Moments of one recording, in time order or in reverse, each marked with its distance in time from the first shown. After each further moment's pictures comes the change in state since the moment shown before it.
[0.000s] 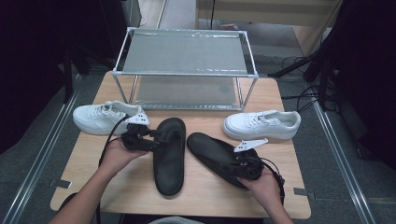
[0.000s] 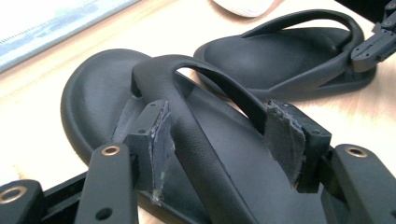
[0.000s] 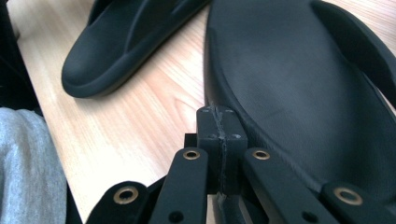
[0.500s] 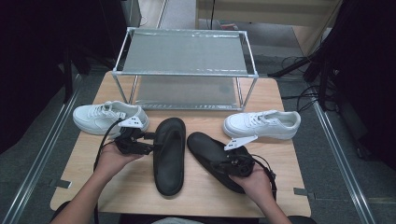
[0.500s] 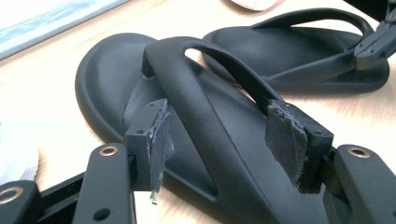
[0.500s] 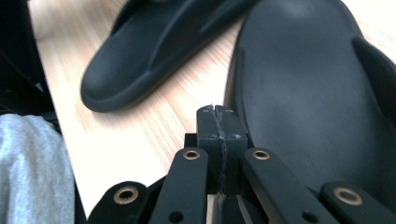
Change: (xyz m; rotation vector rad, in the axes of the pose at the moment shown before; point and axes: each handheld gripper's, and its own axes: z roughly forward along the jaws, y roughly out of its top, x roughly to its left) left arm 0.002 -0.014 -0.012 -0.005 0.018 -0.011; right arm 0.013 0.018 0.016 0.005 0.050 -0.063
